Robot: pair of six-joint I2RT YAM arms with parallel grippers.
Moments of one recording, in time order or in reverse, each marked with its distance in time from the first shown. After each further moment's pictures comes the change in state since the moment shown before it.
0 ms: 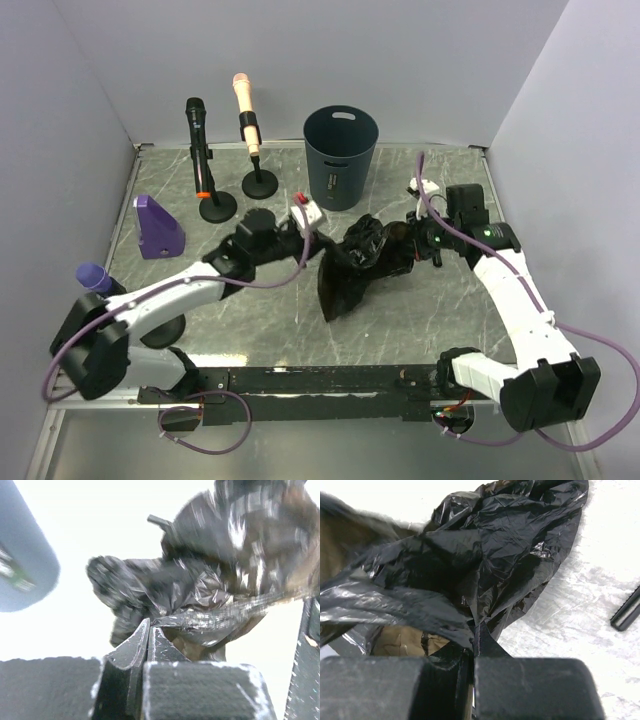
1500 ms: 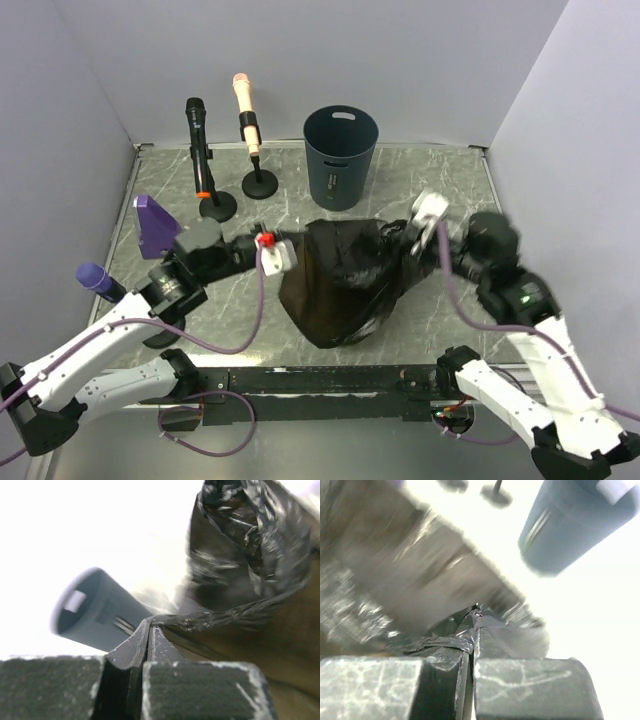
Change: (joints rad) left arm -0.049 -0.423 0.096 -0.366 -0.001 0.581; right arm 0.274 -0.328 -0.008 0.100 0.097 -0.184
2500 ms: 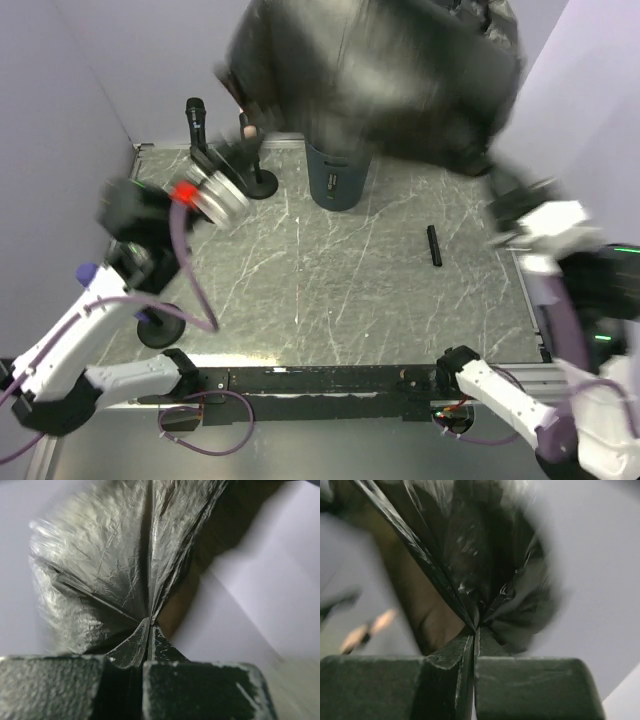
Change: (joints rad) left arm 0.059 0.236 0.655 0.392 -0.065 0.047; right arm 0.032 0.074 0.571 0.562 0.093 -0.319
